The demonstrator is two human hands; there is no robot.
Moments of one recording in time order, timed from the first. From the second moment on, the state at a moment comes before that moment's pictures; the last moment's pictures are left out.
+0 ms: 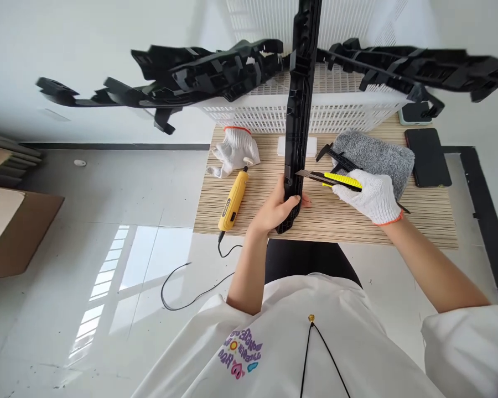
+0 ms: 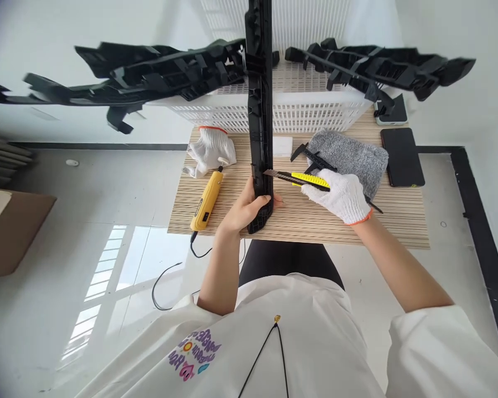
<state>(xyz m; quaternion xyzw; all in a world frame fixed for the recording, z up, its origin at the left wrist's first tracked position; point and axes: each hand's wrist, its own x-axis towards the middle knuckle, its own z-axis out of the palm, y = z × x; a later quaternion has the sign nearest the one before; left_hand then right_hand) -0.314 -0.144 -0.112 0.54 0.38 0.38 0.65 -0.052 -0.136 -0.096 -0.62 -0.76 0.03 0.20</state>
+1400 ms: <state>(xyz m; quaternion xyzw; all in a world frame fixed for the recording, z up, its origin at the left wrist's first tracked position) -0.305 -0.139 -0.113 0.53 0.45 0.44 0.57 -0.068 -0.127 -0.087 -0.70 -0.65 0.14 0.26</state>
